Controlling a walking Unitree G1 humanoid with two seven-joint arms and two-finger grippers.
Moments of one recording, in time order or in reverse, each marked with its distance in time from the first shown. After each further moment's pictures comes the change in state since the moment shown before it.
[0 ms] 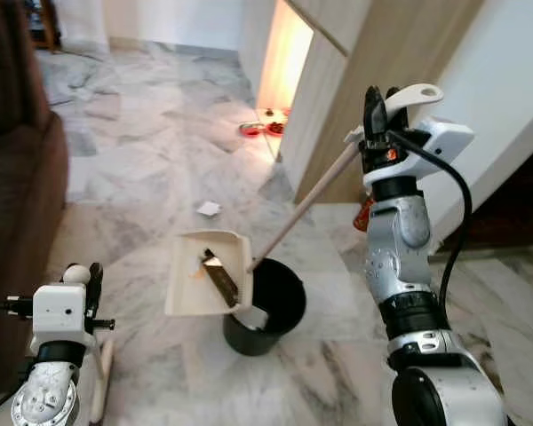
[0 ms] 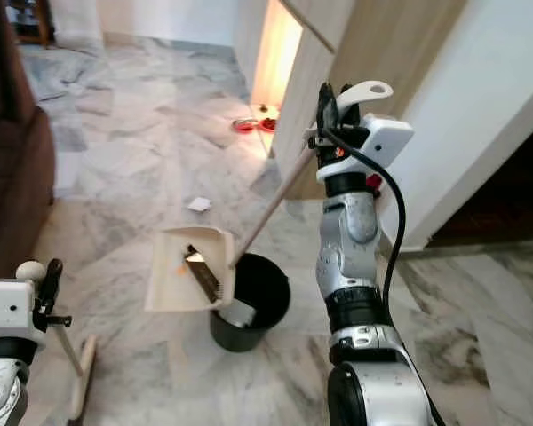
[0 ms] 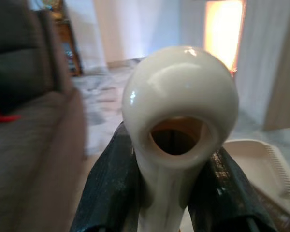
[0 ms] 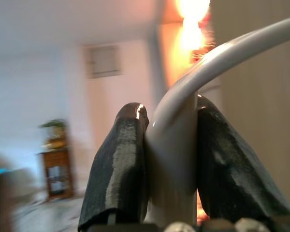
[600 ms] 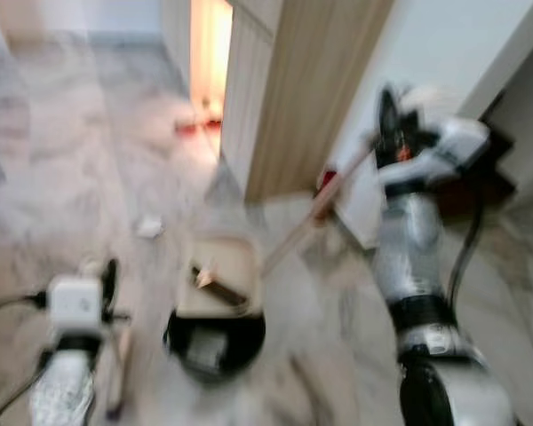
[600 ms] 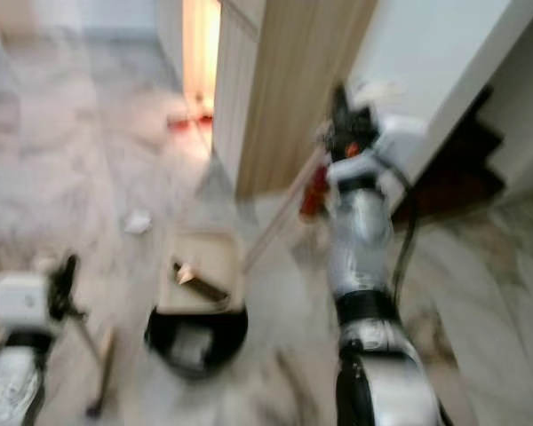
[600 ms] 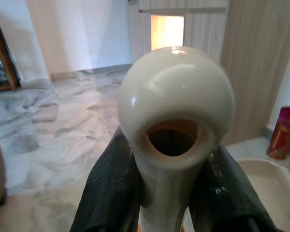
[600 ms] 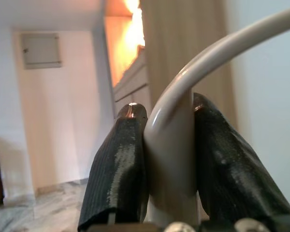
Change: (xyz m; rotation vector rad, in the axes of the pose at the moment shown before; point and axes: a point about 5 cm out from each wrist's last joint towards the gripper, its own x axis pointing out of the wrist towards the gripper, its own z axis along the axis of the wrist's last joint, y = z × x) left arm 0.003 -0.008 0.007 -0.042 -0.034 -0.027; right arm -0.003 -0.013 -0.001 -0.041 0.017 -0.024
